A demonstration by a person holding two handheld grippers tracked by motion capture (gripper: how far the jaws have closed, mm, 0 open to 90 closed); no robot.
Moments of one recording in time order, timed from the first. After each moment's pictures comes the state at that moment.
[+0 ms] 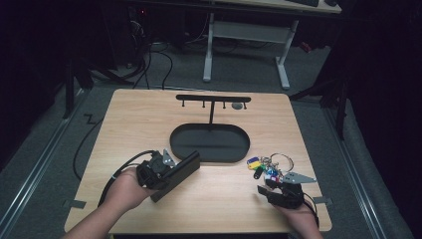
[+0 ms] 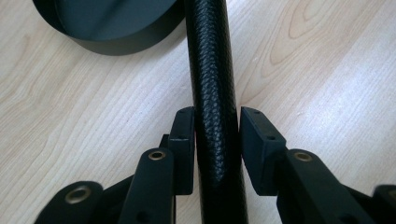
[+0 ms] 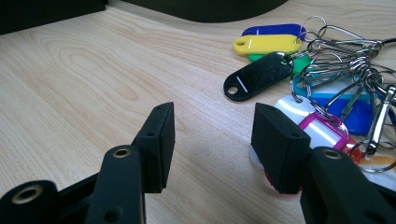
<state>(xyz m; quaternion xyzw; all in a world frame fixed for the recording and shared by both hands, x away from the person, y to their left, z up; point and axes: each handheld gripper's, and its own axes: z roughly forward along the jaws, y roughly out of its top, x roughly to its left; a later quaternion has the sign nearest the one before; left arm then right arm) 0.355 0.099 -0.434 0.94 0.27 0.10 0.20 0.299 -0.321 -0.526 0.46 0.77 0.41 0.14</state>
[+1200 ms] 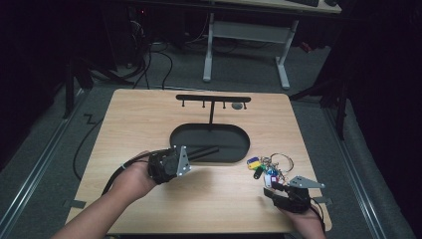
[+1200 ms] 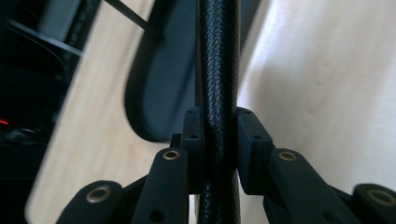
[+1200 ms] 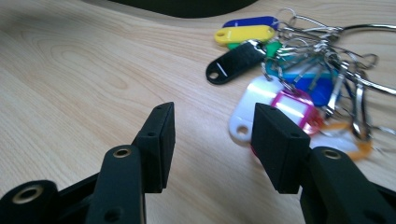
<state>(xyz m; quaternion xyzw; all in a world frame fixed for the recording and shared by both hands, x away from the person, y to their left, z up) 0.347 0.065 -0.400 0.93 0.08 0.29 0.20 0.283 -0.336 -0.524 0.48 0.76 0.41 0.15</state>
